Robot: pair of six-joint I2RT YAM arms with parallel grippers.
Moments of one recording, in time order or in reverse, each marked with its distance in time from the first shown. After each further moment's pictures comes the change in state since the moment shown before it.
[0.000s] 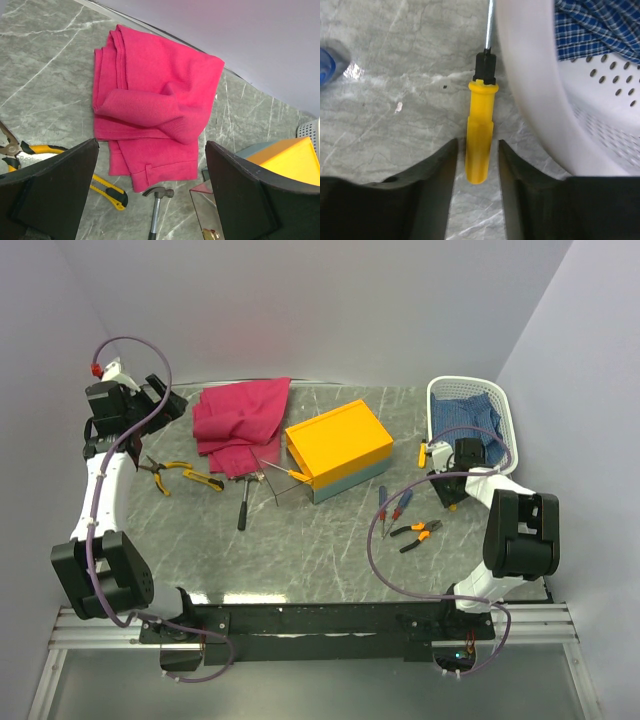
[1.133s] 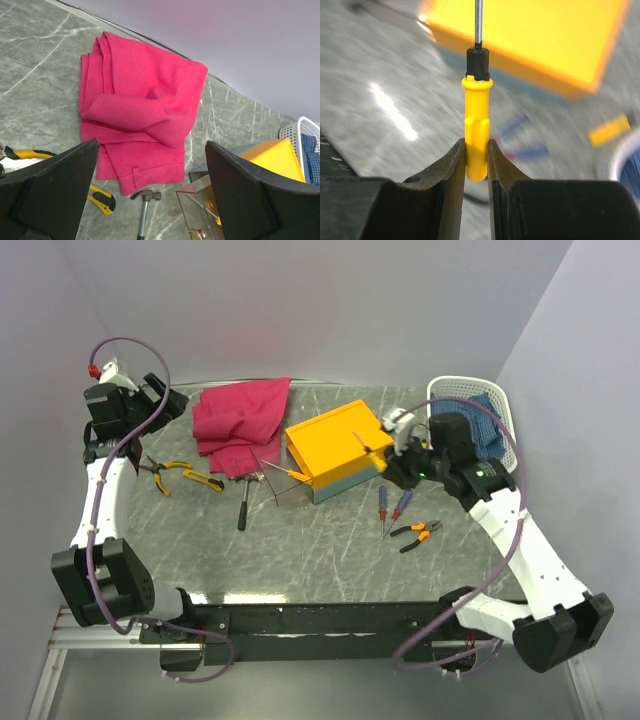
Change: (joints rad) left arm -0.001 -0.037 -0.032 0.053 0.027 -0.051; right arm 0.446 -0.496 0.300 -0.401 -0.319 0.212
